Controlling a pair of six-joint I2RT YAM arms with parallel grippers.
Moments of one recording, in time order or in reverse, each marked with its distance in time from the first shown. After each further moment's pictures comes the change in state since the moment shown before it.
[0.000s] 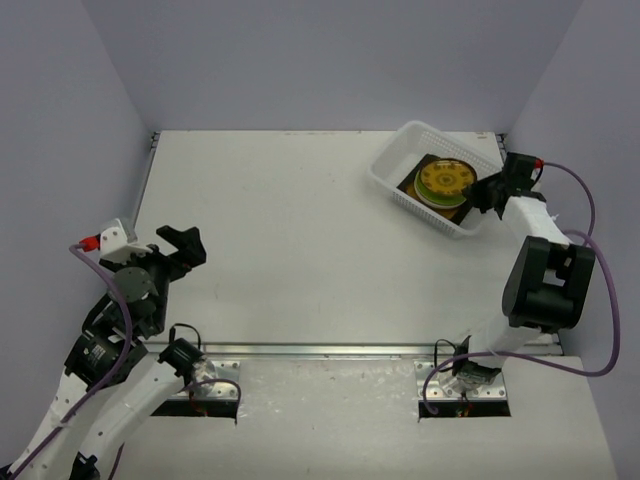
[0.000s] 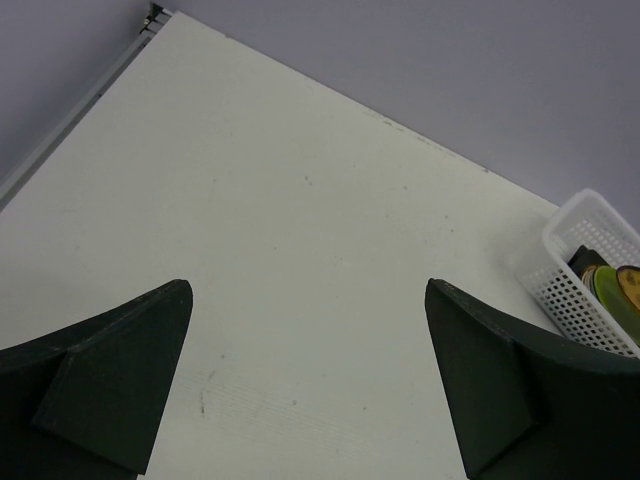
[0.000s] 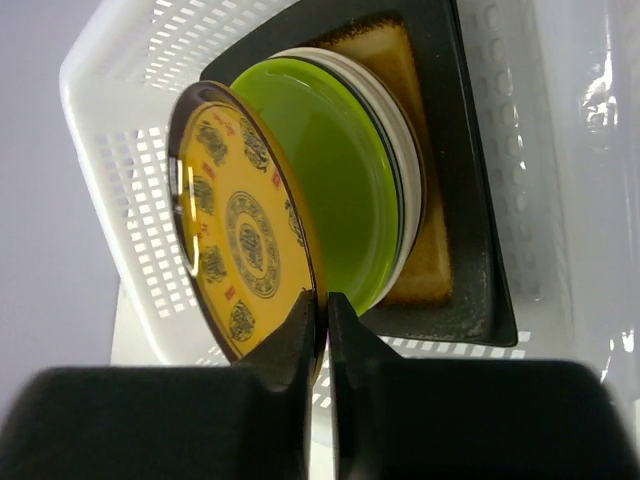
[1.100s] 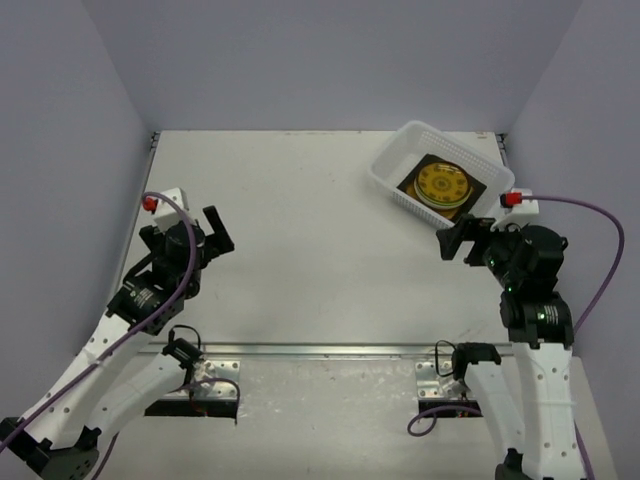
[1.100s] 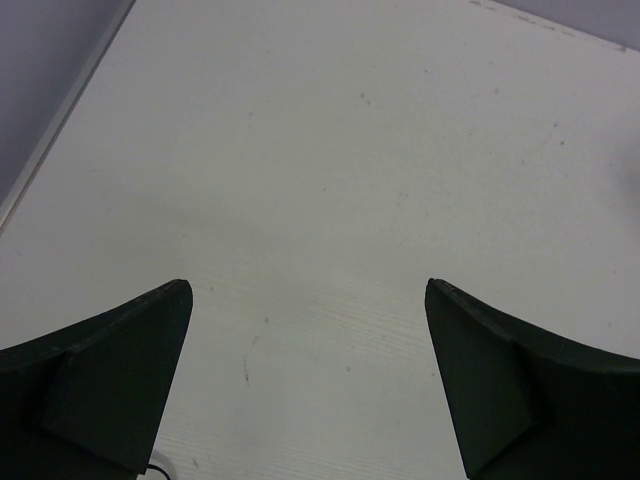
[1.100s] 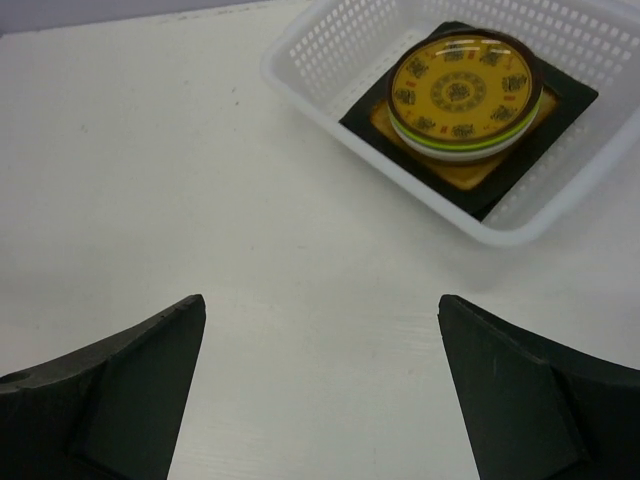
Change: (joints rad) left arm 0.030 0.304 0.013 0.010 0.031 0.035; right arm 0.222 -1.074 -0.281 -0.392 -0.105 -0.819
